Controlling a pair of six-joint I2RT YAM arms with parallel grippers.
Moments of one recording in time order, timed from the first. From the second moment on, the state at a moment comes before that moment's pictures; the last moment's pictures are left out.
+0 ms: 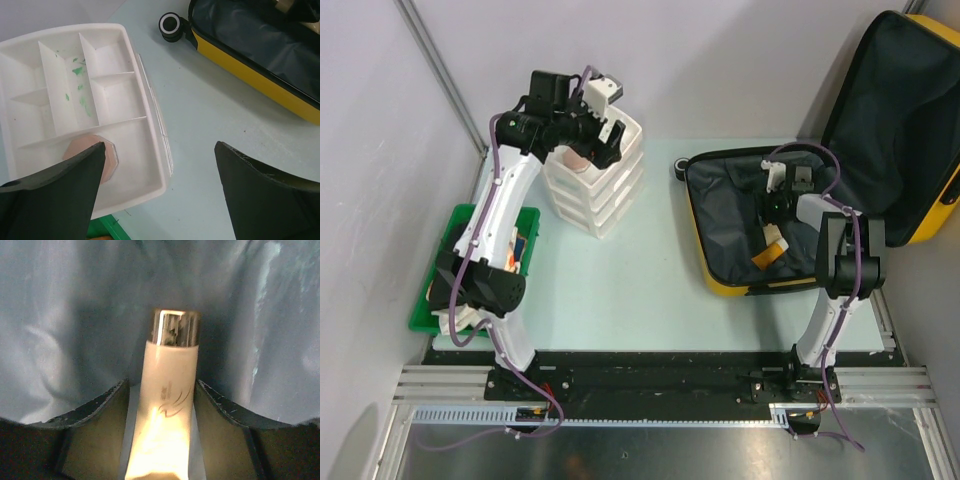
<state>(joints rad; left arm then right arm) -0.33 1.84 2.22 -1.00 0.34 0.35 -0.05 1.93 1.24 -0.23 -0.23 -0.25</state>
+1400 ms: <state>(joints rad) -0.80 1.82 1.64 -0.84 0.64 1.90 0.27 1.61 1.26 -0.32 -0.55 0.64</state>
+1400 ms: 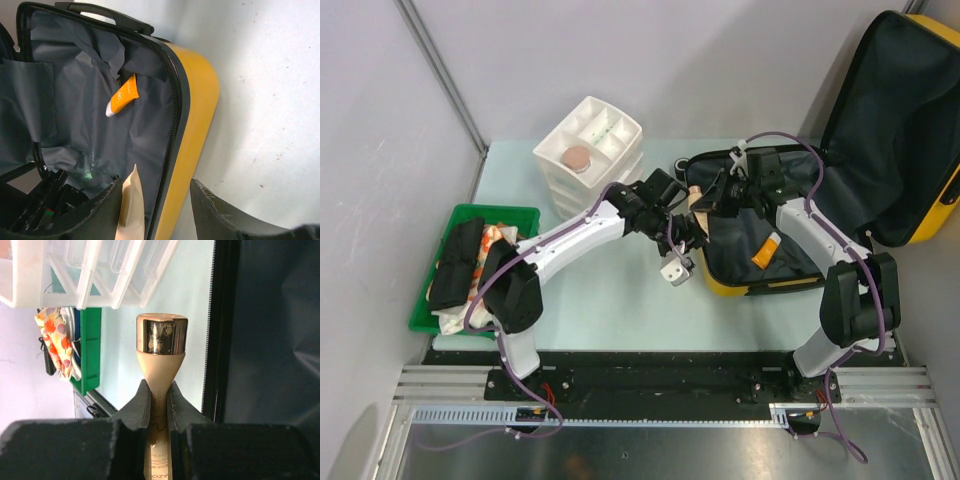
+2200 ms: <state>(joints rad) -0.82 1.84 1.60 -0.62 0.57 1.82 0.22 1.60 1.25 -0.30 -0.58 0.66</state>
